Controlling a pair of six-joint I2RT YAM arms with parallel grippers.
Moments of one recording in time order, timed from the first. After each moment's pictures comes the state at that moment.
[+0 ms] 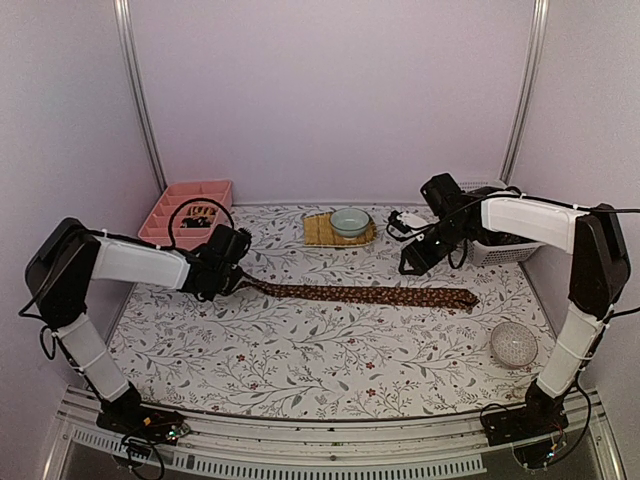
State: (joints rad) left arm -0.58 1.69 0.89 -0.06 -0.72 0.17; right arm 0.48 1.77 1.38 -0.71 -0.20 -0.22
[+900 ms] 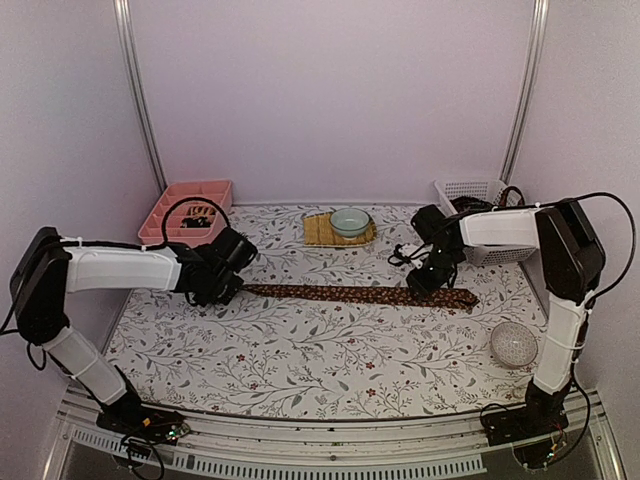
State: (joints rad) left arm -0.71 1.58 0.91 -0.40 -0.84 0.04; right arm 0.47 1.94 1.32 -0.68 0.01 -0.19
